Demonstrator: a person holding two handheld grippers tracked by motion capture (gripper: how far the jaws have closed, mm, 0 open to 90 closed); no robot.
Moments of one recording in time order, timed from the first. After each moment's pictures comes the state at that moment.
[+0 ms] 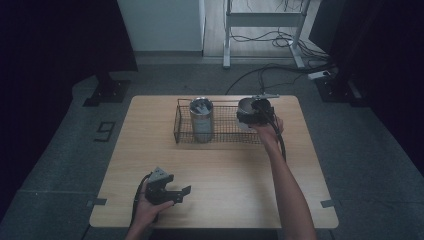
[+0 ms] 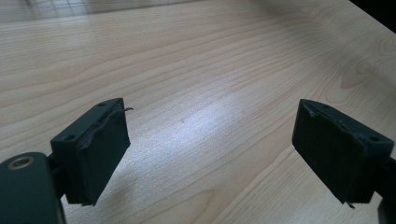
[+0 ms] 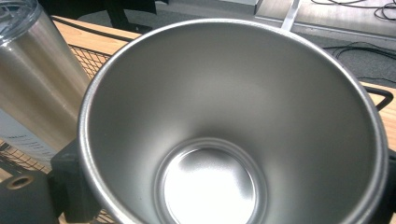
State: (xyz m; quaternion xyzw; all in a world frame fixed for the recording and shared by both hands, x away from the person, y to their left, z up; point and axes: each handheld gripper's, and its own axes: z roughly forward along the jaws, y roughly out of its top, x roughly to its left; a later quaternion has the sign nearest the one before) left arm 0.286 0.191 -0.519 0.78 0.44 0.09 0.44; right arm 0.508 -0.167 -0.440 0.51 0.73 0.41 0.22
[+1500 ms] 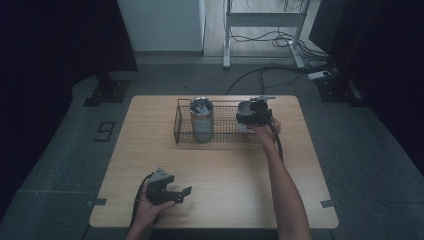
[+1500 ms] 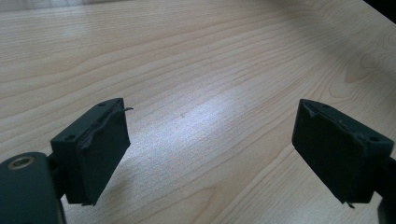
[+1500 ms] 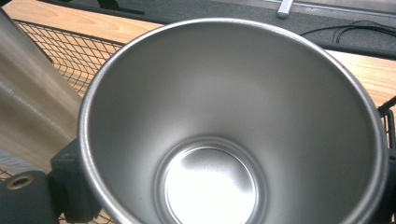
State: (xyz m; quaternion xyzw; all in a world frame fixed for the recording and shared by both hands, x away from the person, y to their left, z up) left arm 0.287 0.190 -0.524 0.78 0.44 0.08 0.43; right arm 0.527 -0.167 -0.465 0.53 0.73 0.38 0.21
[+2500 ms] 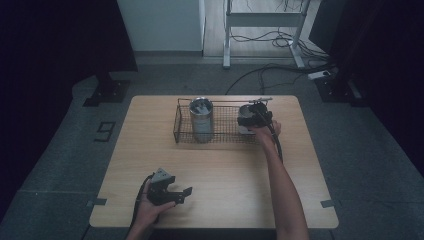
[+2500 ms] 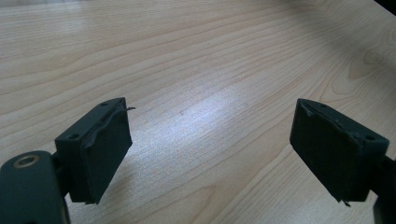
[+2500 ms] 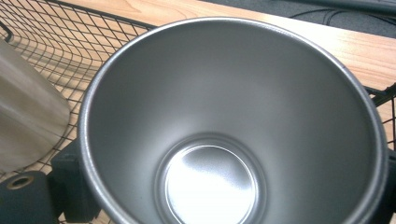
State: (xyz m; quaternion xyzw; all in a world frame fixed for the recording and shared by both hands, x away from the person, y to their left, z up) left arm 0.287 0.187 -0.526 0.79 0.44 0.08 0.42; right arm 0.536 -0.168 -0.483 0.54 0.74 0.34 0.21
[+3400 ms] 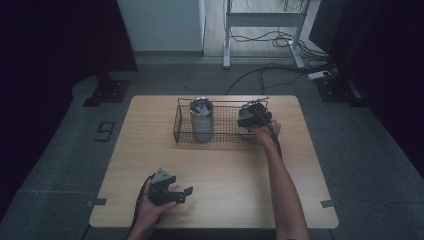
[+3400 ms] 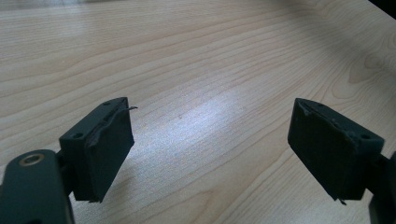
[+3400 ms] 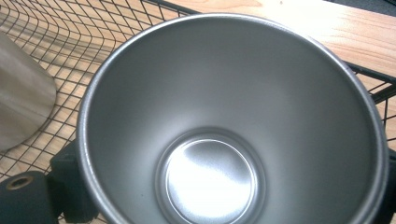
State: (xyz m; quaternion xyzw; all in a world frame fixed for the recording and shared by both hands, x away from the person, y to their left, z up) left arm 0.286 0.184 -0.526 0.78 0.44 0.09 0.43; right arm 0.541 -0.165 -0.487 0.54 0.76 0.30 0.19
